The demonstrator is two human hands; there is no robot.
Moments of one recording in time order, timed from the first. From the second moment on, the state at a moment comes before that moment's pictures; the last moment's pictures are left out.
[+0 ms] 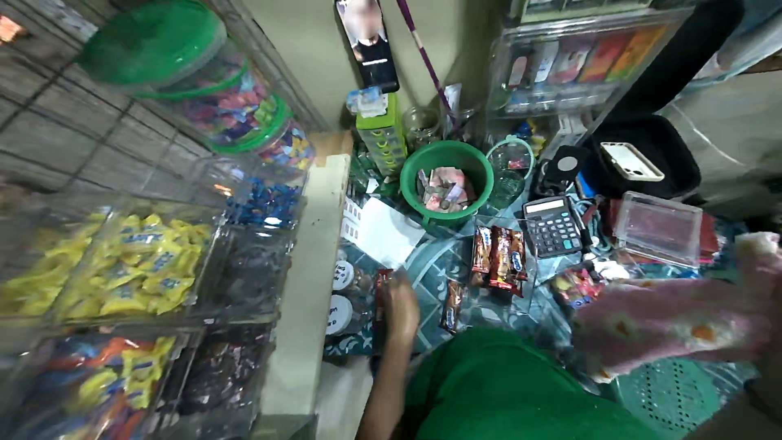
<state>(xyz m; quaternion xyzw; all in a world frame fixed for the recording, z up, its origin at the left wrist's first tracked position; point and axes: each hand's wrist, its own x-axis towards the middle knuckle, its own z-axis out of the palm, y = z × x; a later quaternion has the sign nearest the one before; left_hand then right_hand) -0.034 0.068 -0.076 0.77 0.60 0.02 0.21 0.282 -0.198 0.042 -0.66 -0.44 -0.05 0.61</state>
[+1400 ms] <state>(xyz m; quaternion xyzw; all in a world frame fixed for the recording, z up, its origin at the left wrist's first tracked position) 0.009 0.007 -0.002 0.41 0.23 0.49 0.74 0.126 0.023 0.027 -0.55 -0.62 0.05 0.56</state>
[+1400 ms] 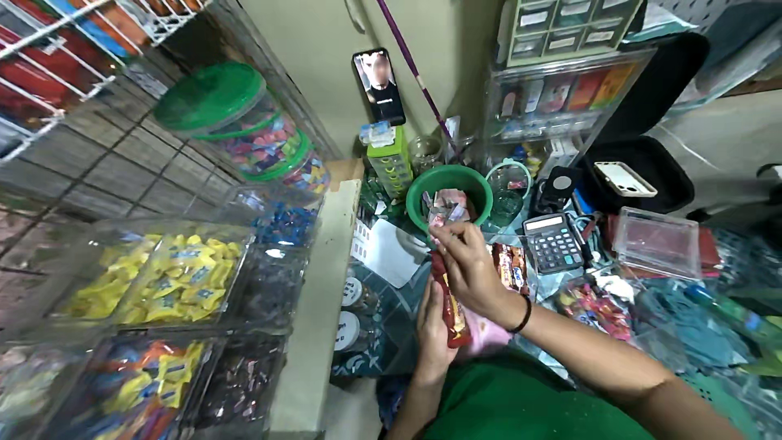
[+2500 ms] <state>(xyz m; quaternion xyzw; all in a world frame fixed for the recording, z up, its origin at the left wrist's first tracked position) 0.009 0.013 -0.022 0.30 0.16 0.42 0.84 0.138 0.018 0.018 -0.57 -0.65 0.02 0.50</state>
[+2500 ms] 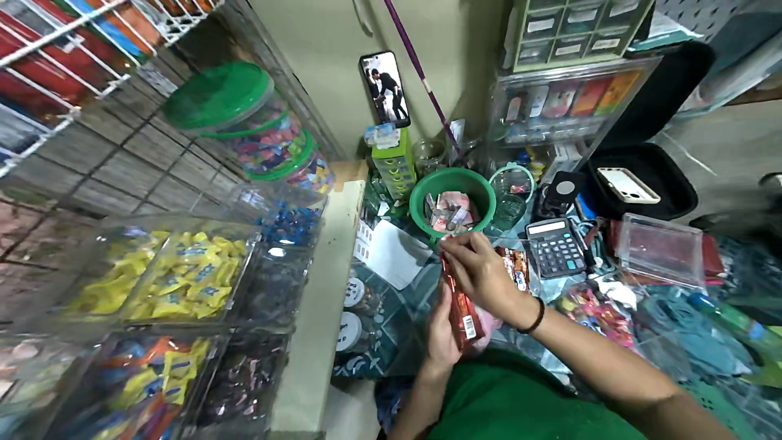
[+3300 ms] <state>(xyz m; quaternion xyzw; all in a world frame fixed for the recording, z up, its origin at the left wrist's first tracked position) 0.054 0.063 -0.027 0.67 0.36 0.27 0.59 0.256 -0.169 0.071 -0.63 -0.50 -0.07 0.58</state>
